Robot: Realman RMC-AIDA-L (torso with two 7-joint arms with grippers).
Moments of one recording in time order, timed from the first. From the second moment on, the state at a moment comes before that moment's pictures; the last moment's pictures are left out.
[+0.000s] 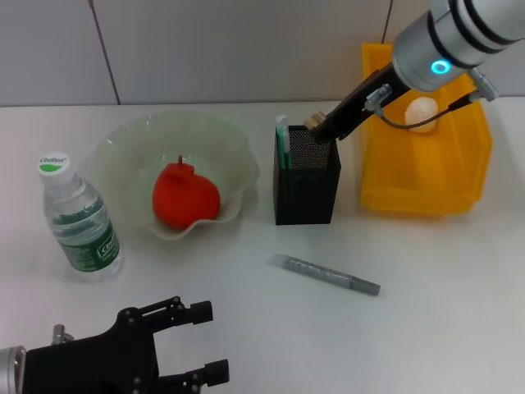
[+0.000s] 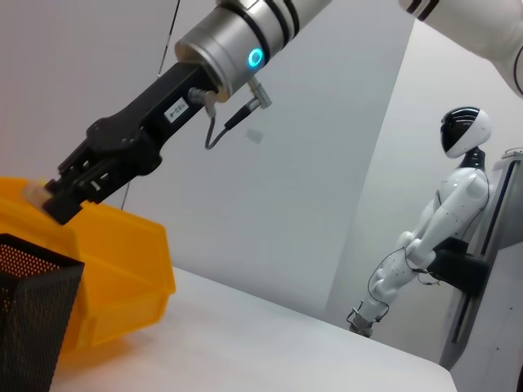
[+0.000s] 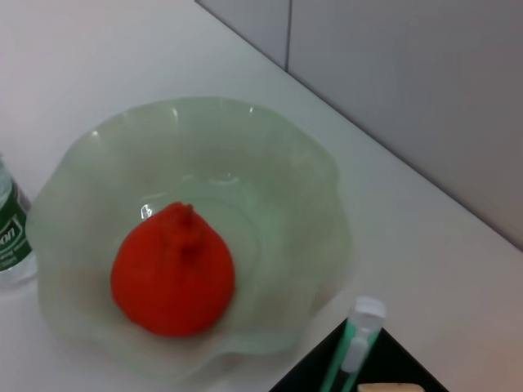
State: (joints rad) left arm -0.33 -2.06 0.78 0.43 1.85 1.80 -1.05; right arm 1.02 2.06 1.97 1.03 0.52 -1.36 2.49
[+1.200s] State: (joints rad) left arm -0.33 -2.06 0.78 0.44 1.85 1.81 -1.06; right arm 1.04 2.06 1.95 1.12 0.63 -1.64 2.32
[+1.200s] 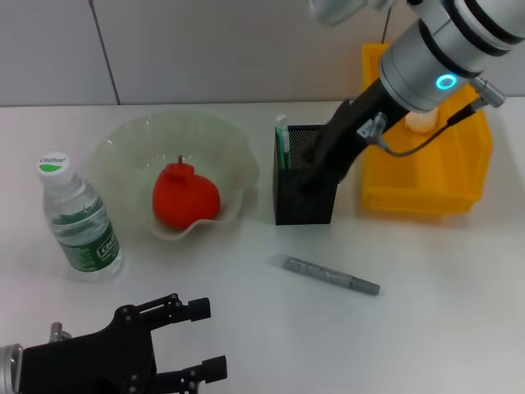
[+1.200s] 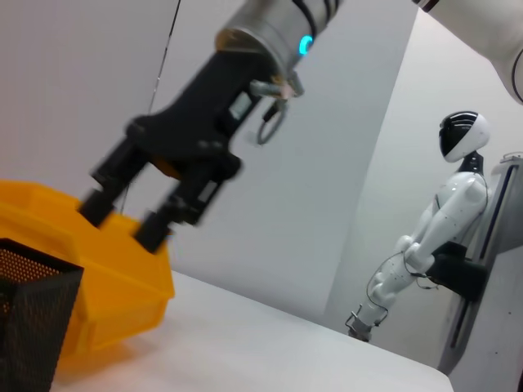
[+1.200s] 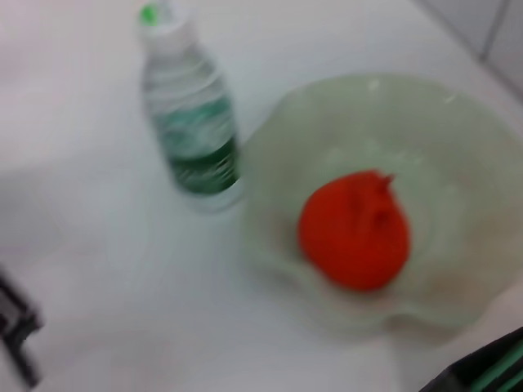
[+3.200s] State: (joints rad) left arm -0.32 -2.07 0.77 0.43 1.85 1.80 -1.05; right arm 1.11 2.09 1.58 0.60 0.68 -1.23 2.23
